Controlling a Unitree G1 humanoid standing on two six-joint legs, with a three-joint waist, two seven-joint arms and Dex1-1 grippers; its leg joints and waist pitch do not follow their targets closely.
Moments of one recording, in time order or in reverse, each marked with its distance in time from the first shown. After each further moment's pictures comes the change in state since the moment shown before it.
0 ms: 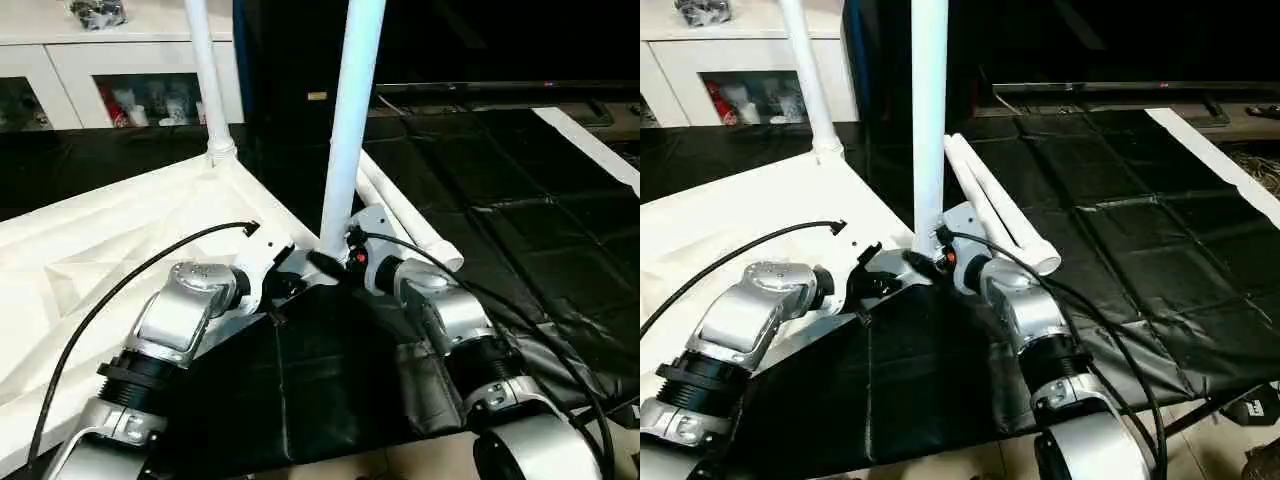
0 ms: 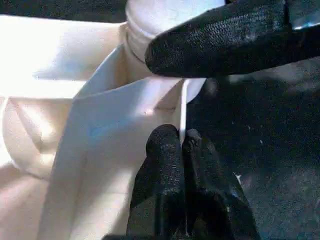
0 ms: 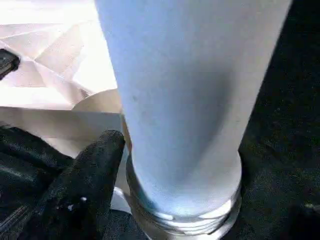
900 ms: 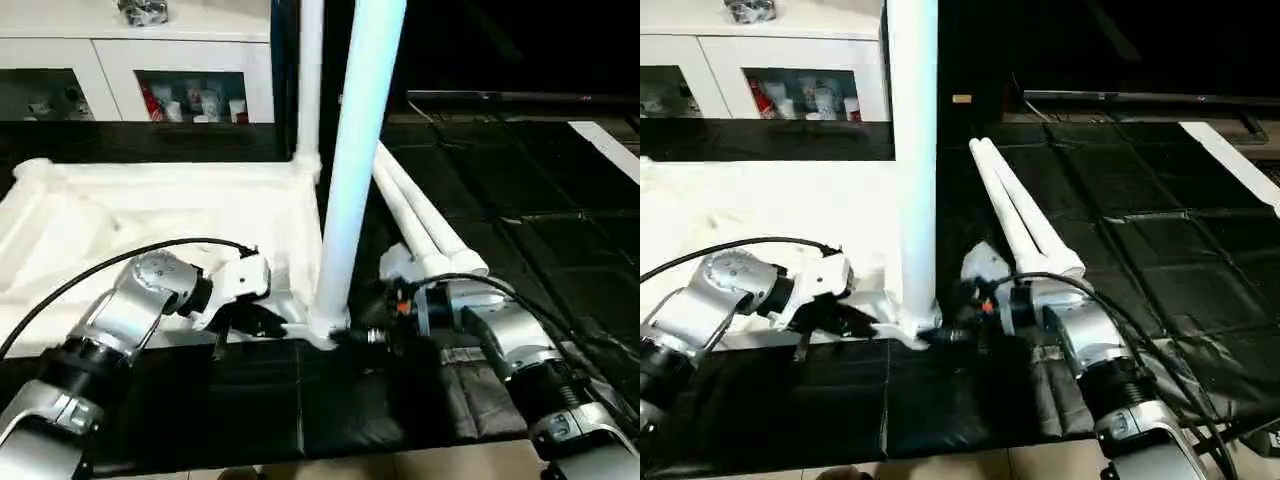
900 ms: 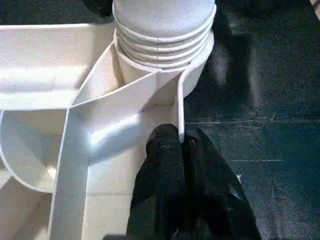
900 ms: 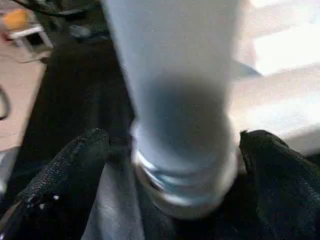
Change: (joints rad) left arm -0.043 0.255 -0.147 0.187 -0.020 -0.528 -0.554; right arm 0.117 -0.257 0.143 -0.187 0.089 -0.028 0.634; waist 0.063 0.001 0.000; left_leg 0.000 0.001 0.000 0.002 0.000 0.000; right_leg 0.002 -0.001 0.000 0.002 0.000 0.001
